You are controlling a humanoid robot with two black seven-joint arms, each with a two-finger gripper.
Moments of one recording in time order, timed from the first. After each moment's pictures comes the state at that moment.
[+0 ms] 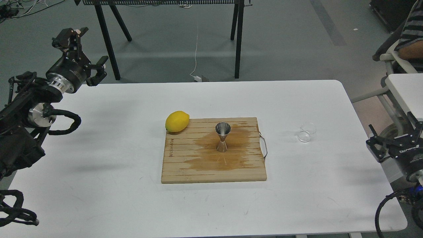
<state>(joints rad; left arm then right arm) -0.82 0.41 -0.84 -0.50 0.30 -0.46 -0.26 -0.10 -0.47 1.38 1.21 0.33 0.29 0.02</state>
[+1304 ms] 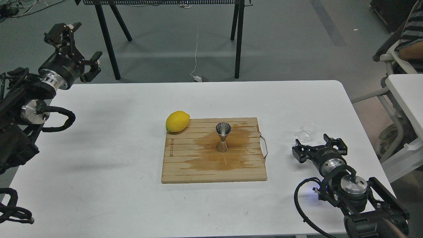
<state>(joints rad) -0.83 0.43 -0.84 -0.50 0.30 -0.46 -0.26 0.21 -0.11 1.26 0.94 0.32 -0.05 0.06</state>
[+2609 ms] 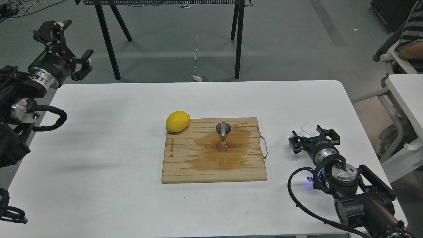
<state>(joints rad) -0.83 0.47 -0.84 -0.50 0.30 -0.46 -0.26 0.38 -0.07 1.21 0.69 0.32 0.03 0.06</state>
